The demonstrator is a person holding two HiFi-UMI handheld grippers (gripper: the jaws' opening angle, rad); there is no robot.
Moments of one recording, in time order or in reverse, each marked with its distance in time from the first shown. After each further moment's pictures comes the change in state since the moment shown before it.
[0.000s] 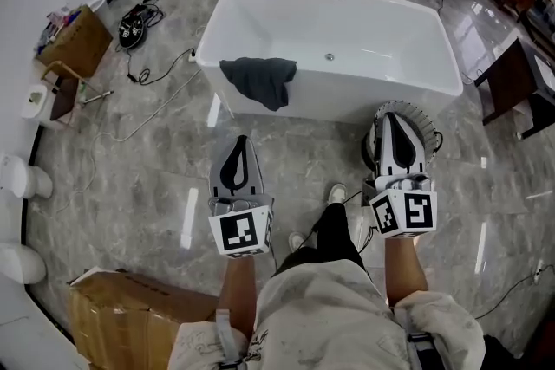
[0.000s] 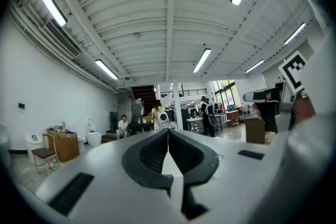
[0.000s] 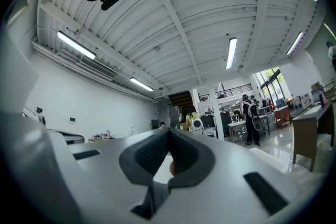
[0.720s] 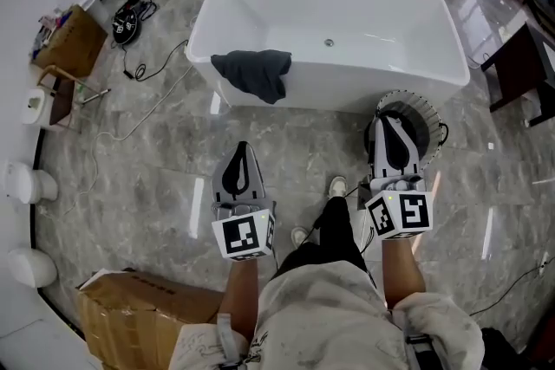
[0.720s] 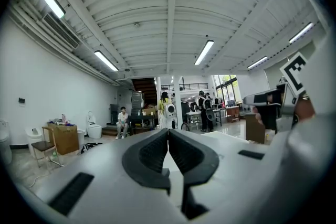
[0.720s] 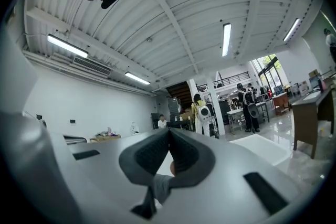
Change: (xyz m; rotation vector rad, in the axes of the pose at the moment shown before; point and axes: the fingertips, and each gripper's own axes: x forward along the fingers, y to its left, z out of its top) left arm 0.052 -0.023 -0.043 -0.024 0.087 0.005; right arm 0.038 -0.039 -0.056 0.084 0.098 -0.002
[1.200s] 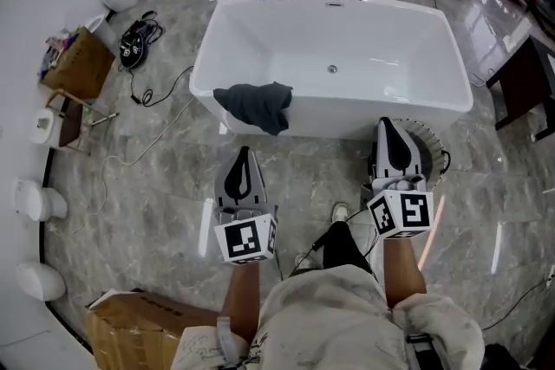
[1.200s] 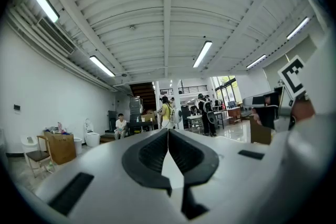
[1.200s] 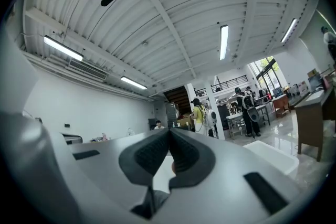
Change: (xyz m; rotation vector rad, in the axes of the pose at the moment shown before) left arm 0.099 -0.016 0.048 0.043 -0.053 0.001; right arm 0.086 -0.064 0.037 0.008 -0.061 -0.014
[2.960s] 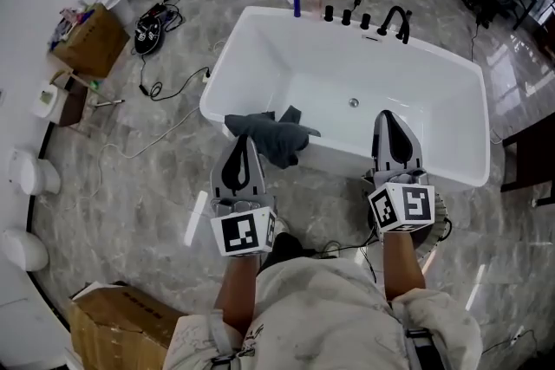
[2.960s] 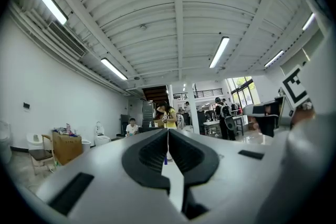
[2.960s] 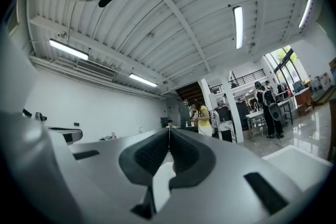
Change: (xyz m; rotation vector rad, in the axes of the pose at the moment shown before) left arm 0.215 0.094 0.019 -0.039 -0.060 0.150; right arm 0.274 -0.008 -0.008 -0.013 0.014 0.166
